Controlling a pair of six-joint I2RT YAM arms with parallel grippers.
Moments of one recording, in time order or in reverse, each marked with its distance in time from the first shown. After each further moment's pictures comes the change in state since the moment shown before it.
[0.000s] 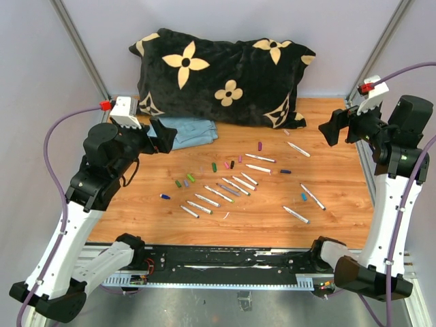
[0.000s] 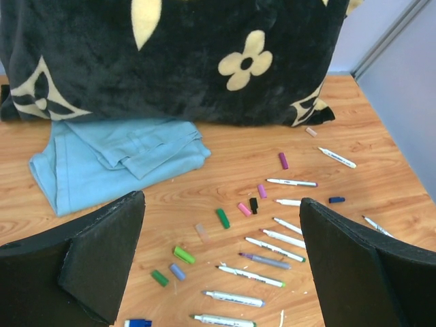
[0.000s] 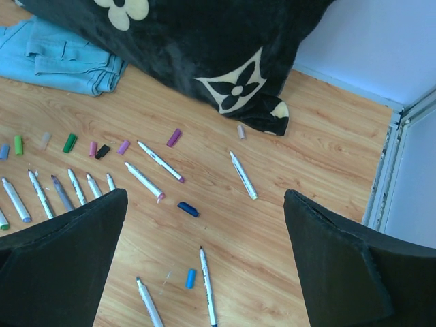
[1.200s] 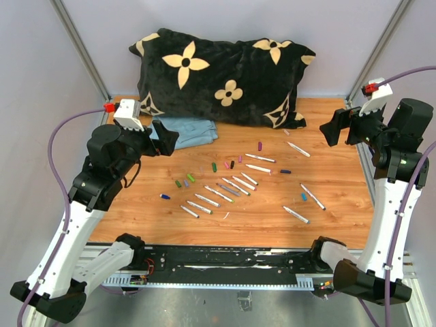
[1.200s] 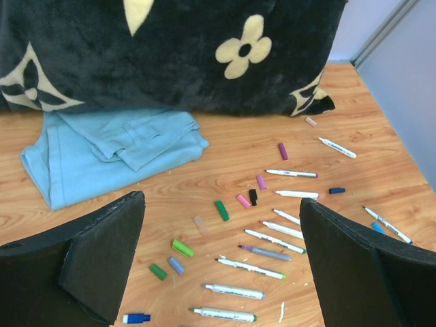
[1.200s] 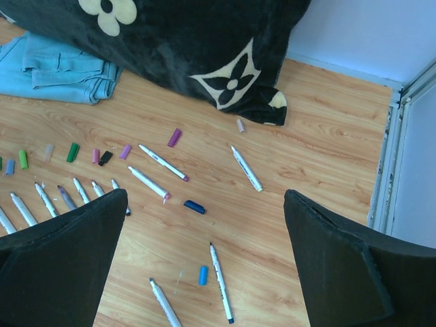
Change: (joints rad) left arm 0.000 -0.006 -0.037 0.005 0.016 0.000; right arm 0.000 -0.031 -0.022 0.008 0.063 0.093
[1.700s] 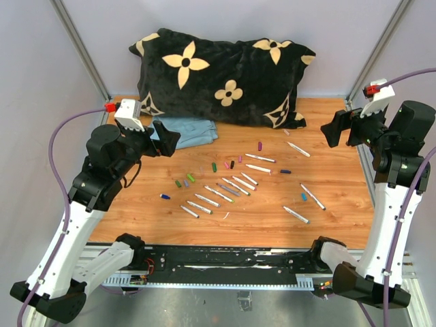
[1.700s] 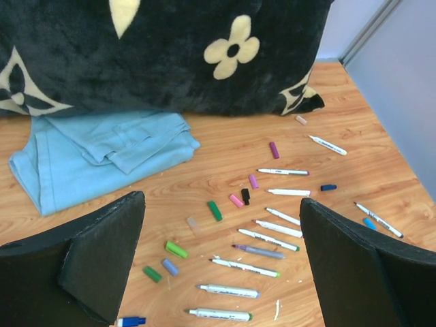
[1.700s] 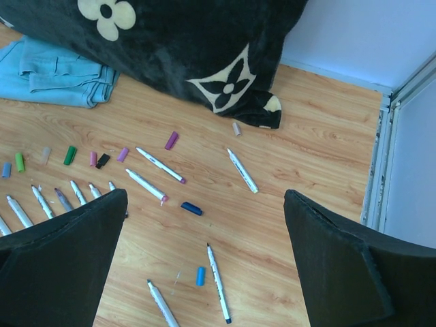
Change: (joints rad) left arm 0.000 -0.002 0.000 0.006 0.035 0.000; right arm 0.000 -0.027 0.002 0.000 0.009 0.000
